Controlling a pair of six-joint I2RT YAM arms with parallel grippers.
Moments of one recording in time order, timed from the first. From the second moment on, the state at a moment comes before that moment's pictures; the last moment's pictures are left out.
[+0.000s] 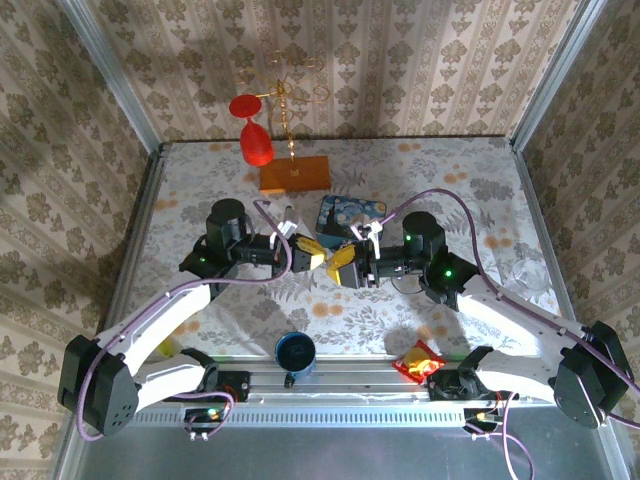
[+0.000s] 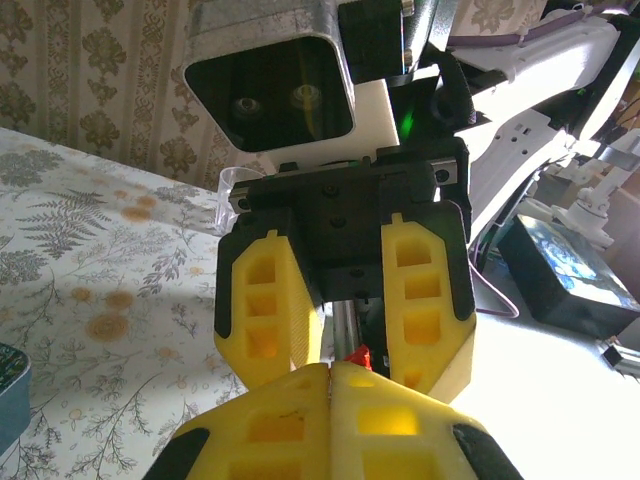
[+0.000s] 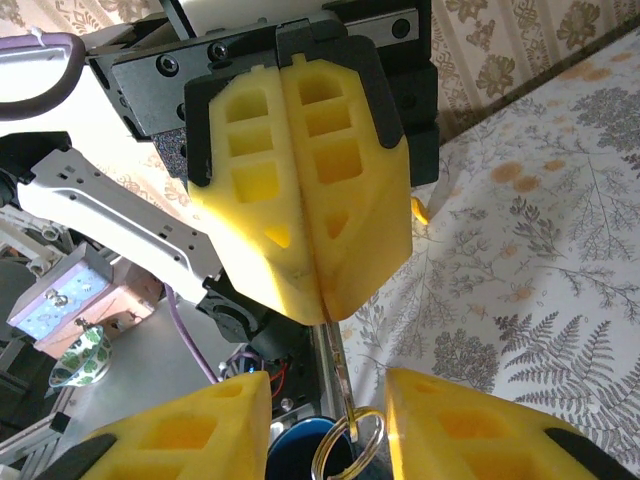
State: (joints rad) left arm -0.57 1.11 0.76 0.15 1.15 -0.15; right arm 0.63 1.13 0.74 0.15 -0.82 0.34
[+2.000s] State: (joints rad) left arm -0.58 1.40 0.76 0.09 0.18 -0.43; right arm 0.43 1.05 0.66 -0.33 0.10 0.58
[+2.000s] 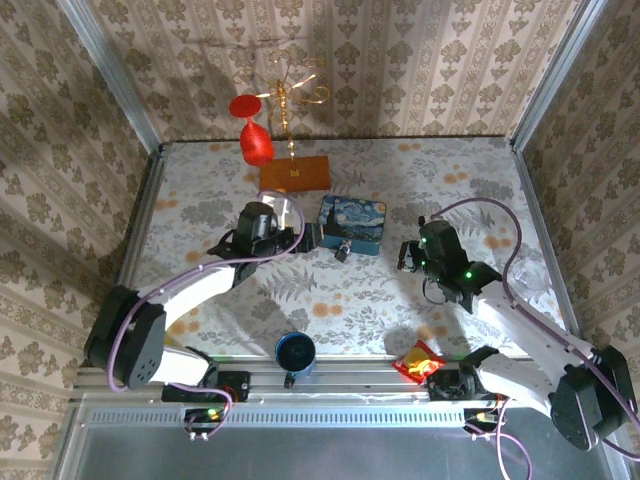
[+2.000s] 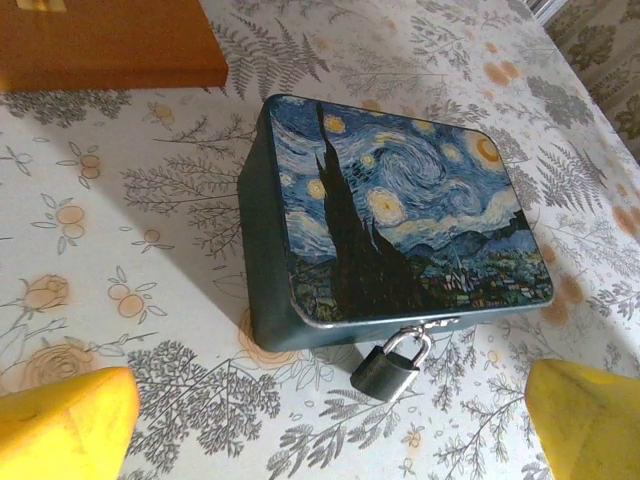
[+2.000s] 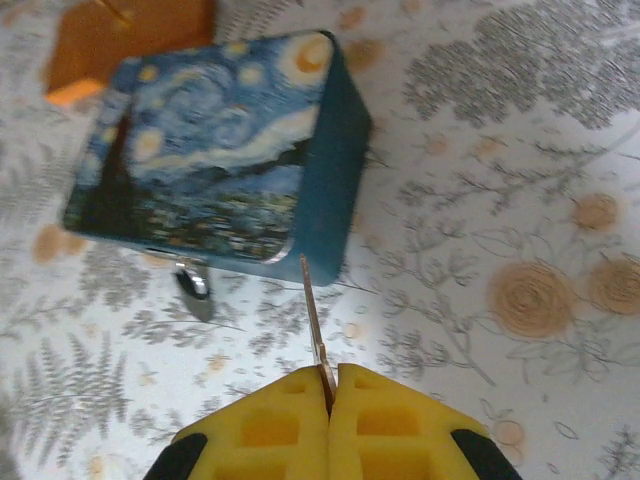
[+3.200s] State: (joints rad) left arm -0.59 1.80 0.89 0.40 0.30 -0.61; right arm 0.31 1.84 1.25 -0.38 -0.06 0.47
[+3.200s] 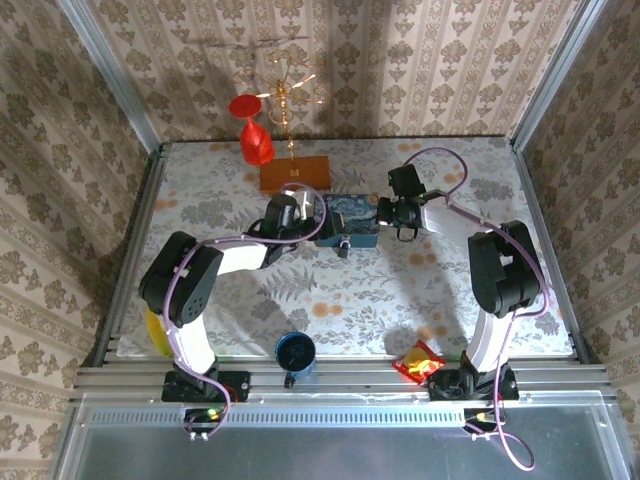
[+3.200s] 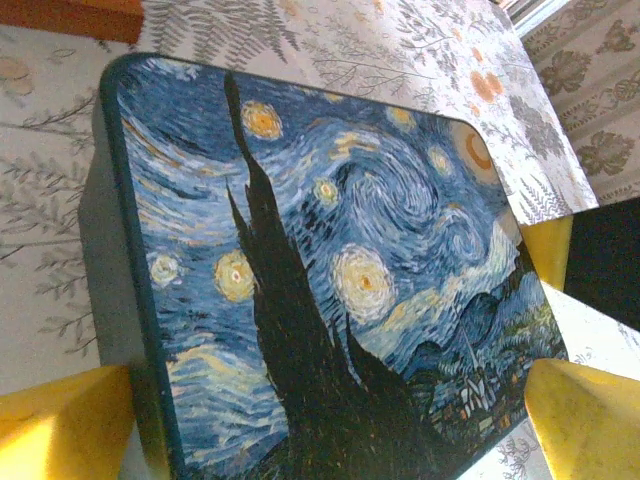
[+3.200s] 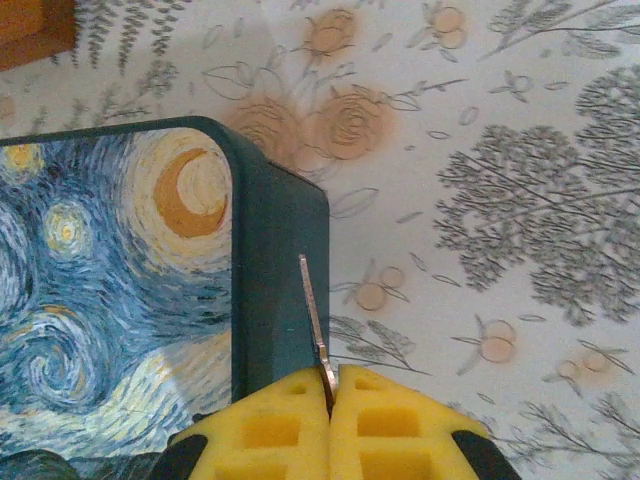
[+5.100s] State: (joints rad) left arm -0.99 1.88 1.15 -0.35 -0.46 -0.78; right arm 0.34 1.29 0.73 -0.39 -0.01 0.63
